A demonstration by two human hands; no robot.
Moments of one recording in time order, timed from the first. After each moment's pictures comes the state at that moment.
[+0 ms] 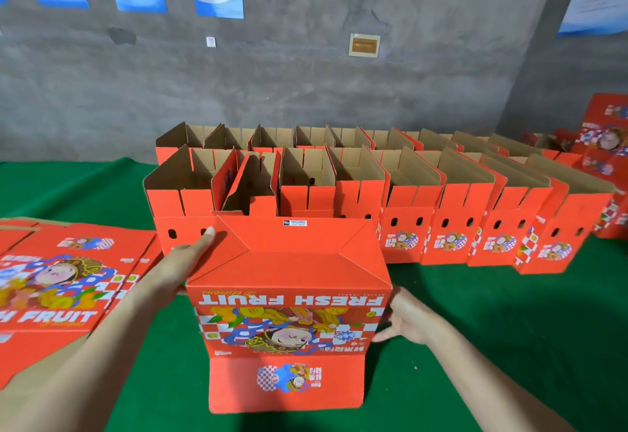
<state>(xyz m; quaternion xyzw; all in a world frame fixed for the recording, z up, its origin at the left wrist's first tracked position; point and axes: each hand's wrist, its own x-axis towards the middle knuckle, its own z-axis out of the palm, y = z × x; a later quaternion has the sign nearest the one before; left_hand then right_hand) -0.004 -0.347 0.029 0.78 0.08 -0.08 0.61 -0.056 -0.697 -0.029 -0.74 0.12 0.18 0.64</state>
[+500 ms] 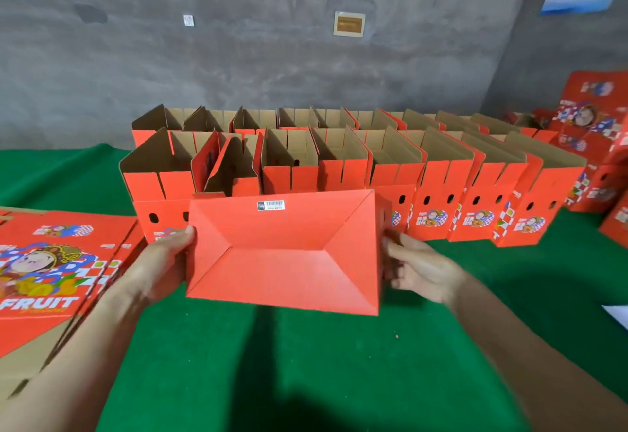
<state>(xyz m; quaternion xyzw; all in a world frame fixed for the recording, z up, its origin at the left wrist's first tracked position) -0.008 -0.353 0.000 0.58 0.03 -0.11 0.81 -0.085 -0.739 0.016 -0.64 0.05 0.12 0.76</state>
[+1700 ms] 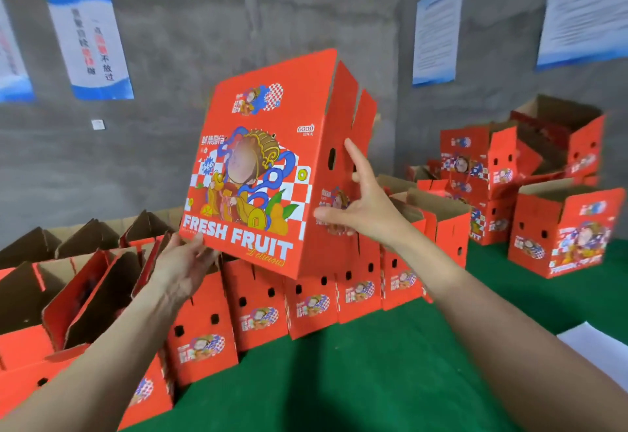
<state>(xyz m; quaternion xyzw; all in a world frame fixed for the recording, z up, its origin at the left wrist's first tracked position) 0.119 -0.583 0.120 0.46 -0.07 -0.03 0.88 -0.031 -0.842 0.180 -0.79 -0.14 -0.31 0.52</state>
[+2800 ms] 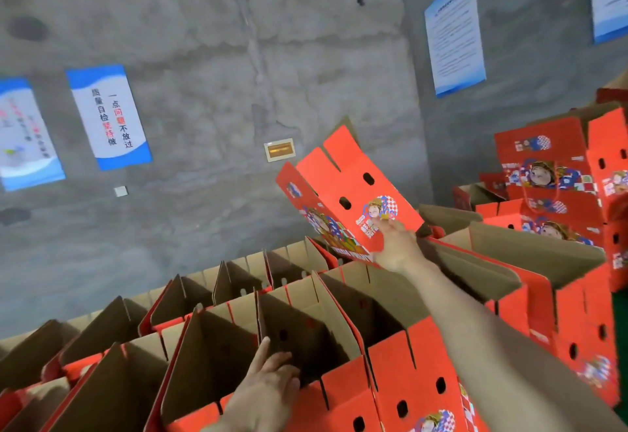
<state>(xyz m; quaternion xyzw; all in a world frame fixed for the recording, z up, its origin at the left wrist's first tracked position) 0.259 -0.743 0.039 0.86 -0.44 0.23 -0.10 0.283 -1.038 0.114 -0.92 0.13 -0.28 0.25</state>
